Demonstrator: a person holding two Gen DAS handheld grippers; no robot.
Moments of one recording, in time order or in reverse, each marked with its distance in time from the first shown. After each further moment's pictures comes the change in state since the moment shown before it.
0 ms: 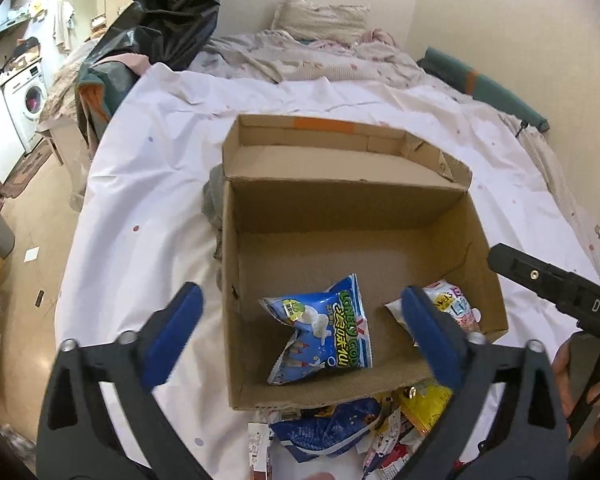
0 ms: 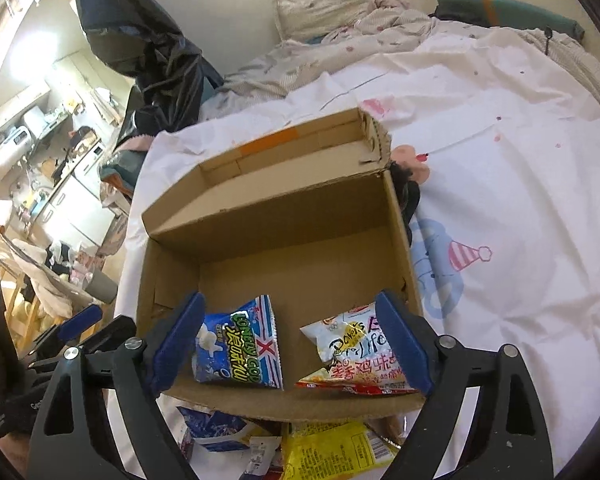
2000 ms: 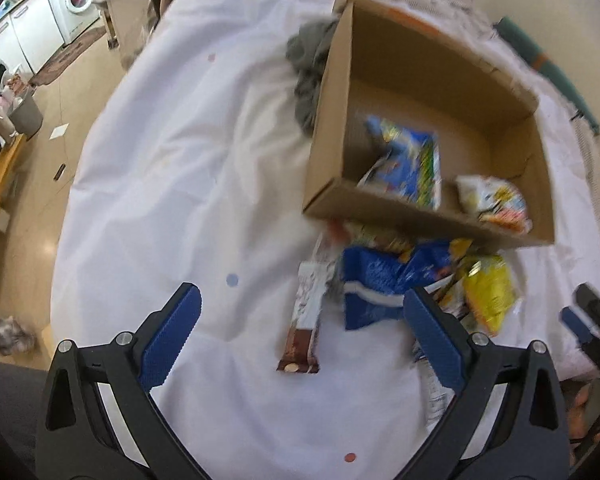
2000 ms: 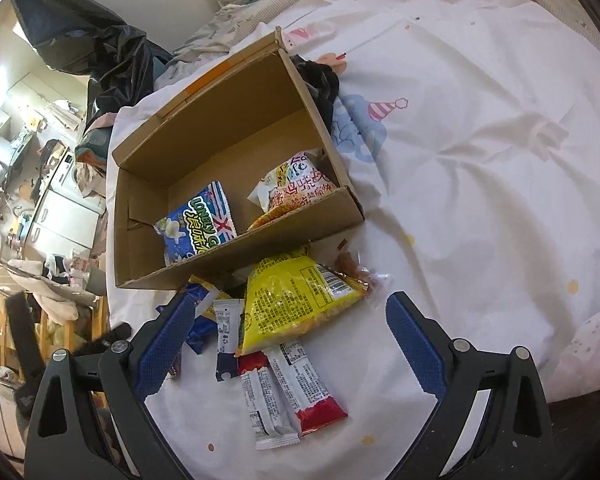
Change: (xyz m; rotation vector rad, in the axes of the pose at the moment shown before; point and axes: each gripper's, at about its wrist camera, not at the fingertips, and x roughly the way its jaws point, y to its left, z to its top) left arm 0.005 0.047 -0.114 -0.232 0.327 0.116; right arm -0.042 -0.041 -0.103 0.208 0.157 -0.058
